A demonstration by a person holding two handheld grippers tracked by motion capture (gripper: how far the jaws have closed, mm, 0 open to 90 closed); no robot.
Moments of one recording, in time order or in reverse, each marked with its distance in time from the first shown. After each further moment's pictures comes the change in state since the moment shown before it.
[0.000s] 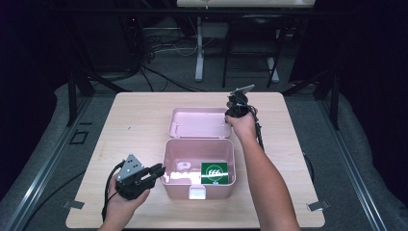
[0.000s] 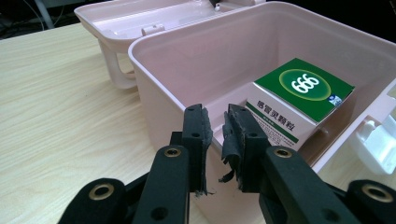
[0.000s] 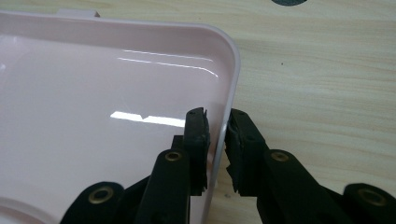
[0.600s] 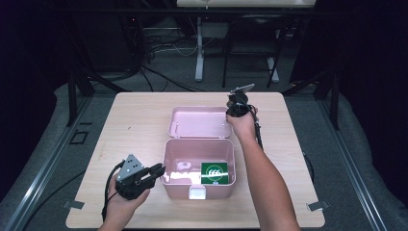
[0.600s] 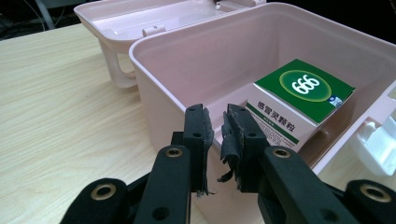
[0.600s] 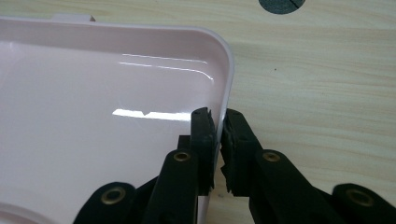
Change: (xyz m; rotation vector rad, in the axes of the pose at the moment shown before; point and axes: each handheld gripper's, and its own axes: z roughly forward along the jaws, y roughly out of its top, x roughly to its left) left arm 0.000 0.000 0.000 -0.003 0.002 -0.002; right arm 0.002 0.000 -0.005 -0.031 -0.027 -0.008
